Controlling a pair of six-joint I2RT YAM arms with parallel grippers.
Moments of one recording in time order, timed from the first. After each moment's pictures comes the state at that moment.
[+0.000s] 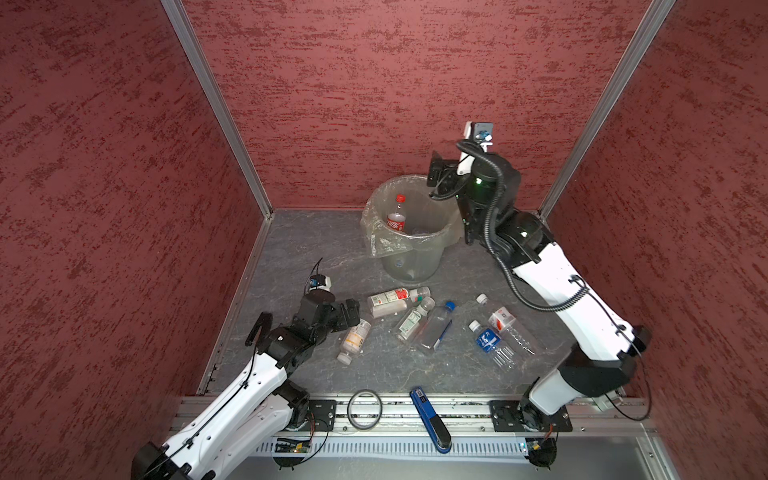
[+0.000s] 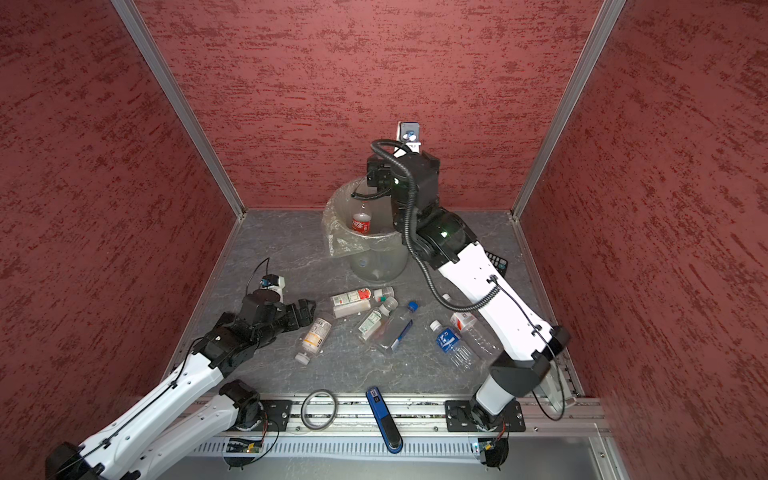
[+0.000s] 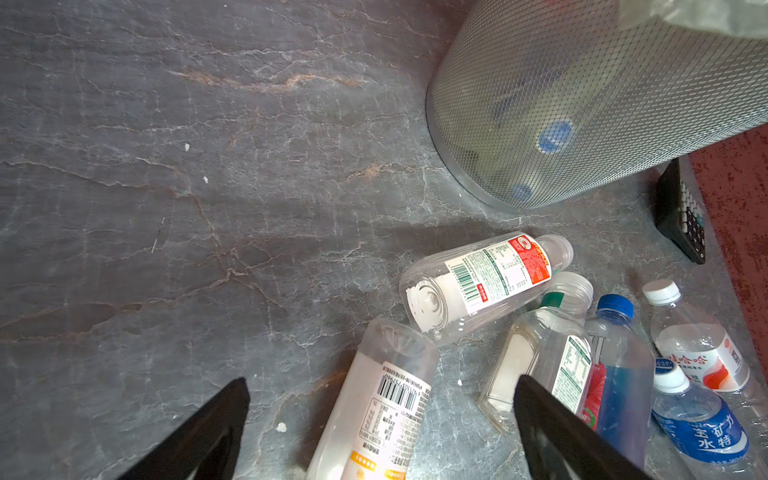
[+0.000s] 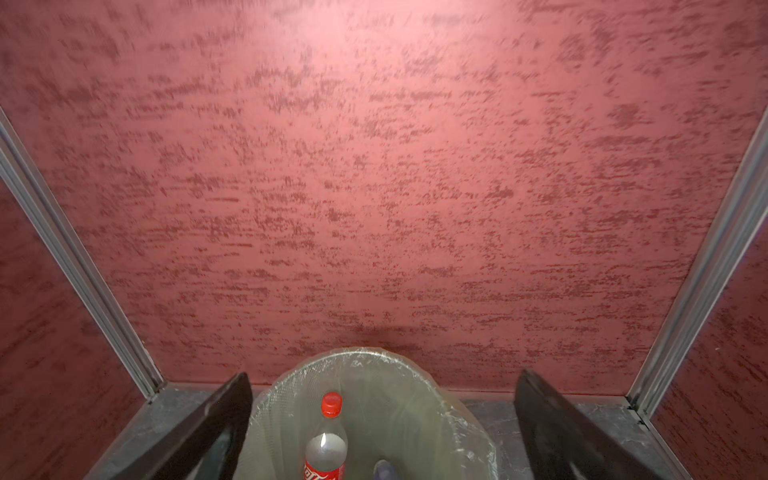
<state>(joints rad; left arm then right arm) -0.50 0.75 0.56 -0.54 -0.13 -0.64 0.74 1.57 2.03 -0.42 0.68 0.10</state>
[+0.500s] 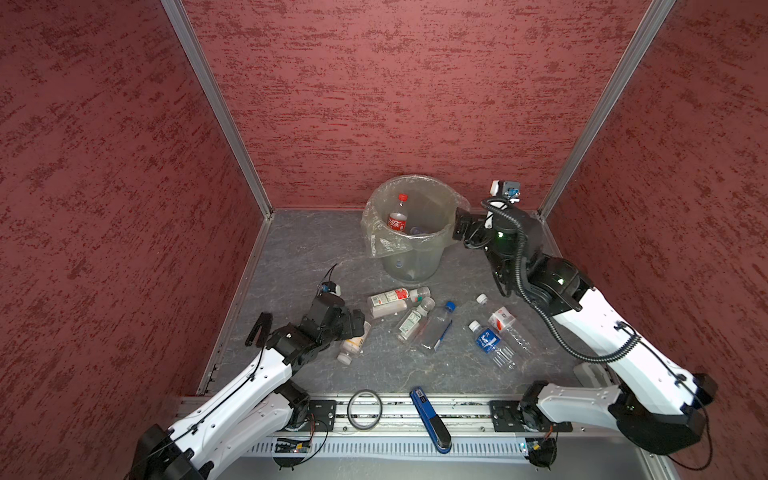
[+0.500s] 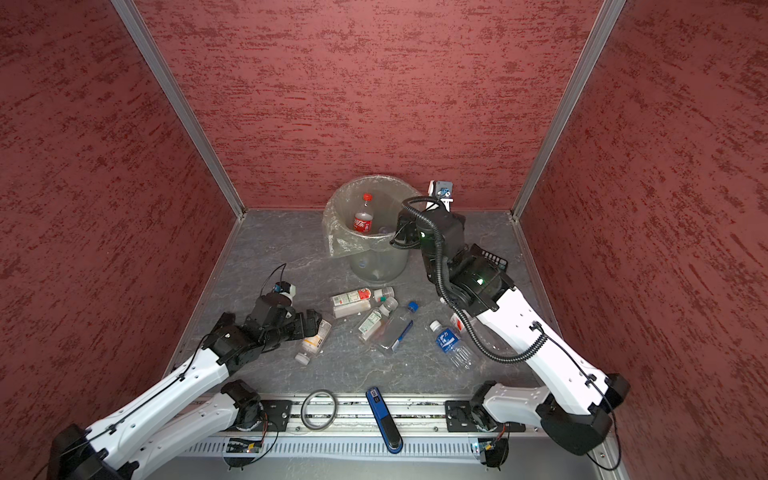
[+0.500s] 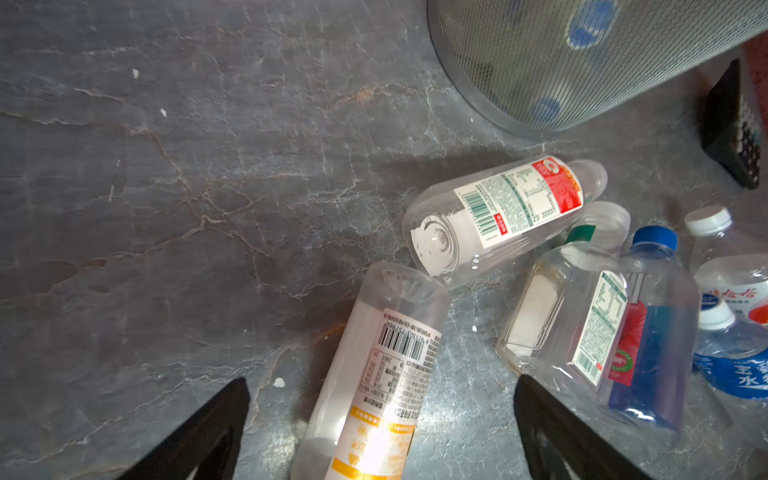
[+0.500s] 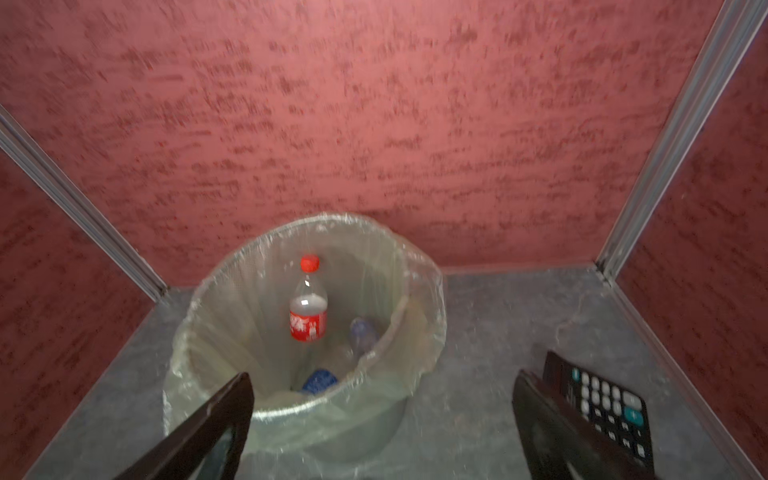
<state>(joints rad) -0.59 0.84 0.54 -0.59 -0.10 -0.63 0.75 1.22 1.48 -0.59 0.65 0.38</state>
